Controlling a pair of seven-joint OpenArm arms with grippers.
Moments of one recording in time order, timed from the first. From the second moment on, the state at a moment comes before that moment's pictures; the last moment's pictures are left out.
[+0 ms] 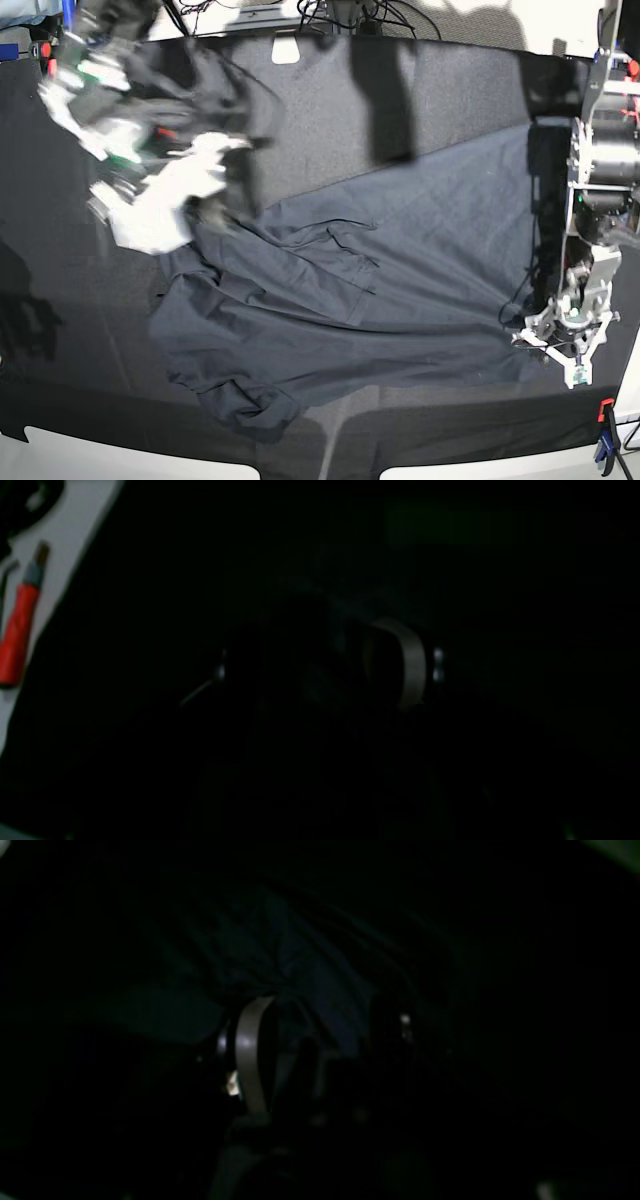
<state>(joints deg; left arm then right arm) -43.9 -16.1 9.6 18.4 -13.9 0.2 3.1 -14.4 3.2 12.2 124.9 11.9 39.4 -49.3</state>
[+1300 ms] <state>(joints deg) -34.5 -16.2 9.9 49.7 -25.8 -7.1 47.5 29.8 -5.1 -7.2 56.5 -5.5 28.8 -44.7</state>
